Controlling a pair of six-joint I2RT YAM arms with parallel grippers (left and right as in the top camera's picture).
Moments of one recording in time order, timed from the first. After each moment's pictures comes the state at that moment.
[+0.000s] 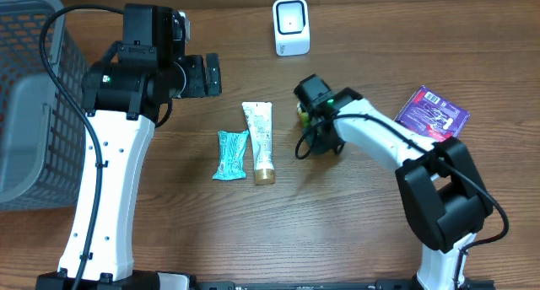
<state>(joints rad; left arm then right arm) -0.12 1.55 1.74 -1.13 -0.02 -0.18 0.53 2.01 1.40 -0.83 0.12 0.11</state>
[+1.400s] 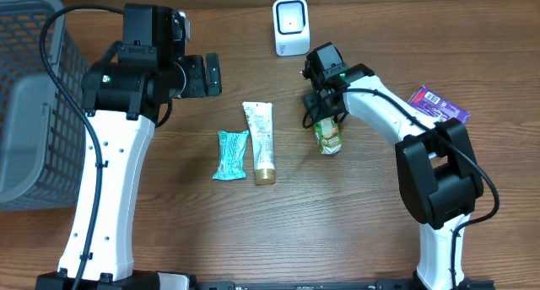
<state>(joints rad) -0.12 1.55 1.74 -1.13 -0.02 -0.18 0.44 2.13 1.58 -0.70 0.03 0.03</state>
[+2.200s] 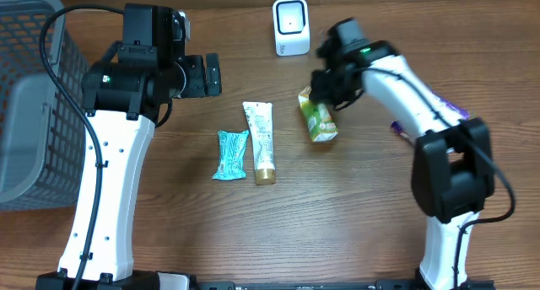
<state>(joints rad) -0.12 1.55 1.74 -1.13 -0.02 -0.18 0.28 2.13 1.75 -0.83 -0.50 0.34</state>
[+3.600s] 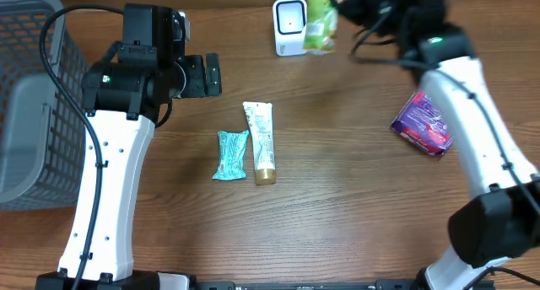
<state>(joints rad) -0.12 1.55 1.74 -1.13 -0.02 -0.18 0.28 1.83 1.76 -0.30 -0.37 0.63</state>
